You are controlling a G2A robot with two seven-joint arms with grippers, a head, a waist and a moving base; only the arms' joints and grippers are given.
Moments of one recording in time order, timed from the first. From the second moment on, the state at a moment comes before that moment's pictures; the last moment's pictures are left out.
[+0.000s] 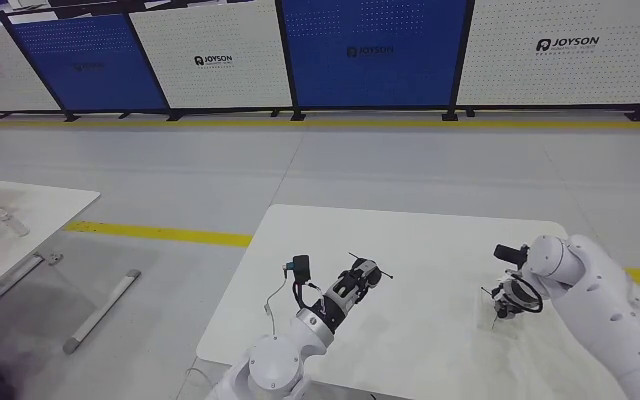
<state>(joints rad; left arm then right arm) 1.62 -1.27 -1.15 -2.07 -0.16 0.20 -0.02 -0.59 -1.09 0.74 -0.91 -0.50 0.34 1.39</state>
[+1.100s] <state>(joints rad) 1.62 -1.27 -1.15 -2.07 -0.16 0.20 -0.02 -0.98 -0.96 1.21 -1.38 -0.43 0.34 1.24</state>
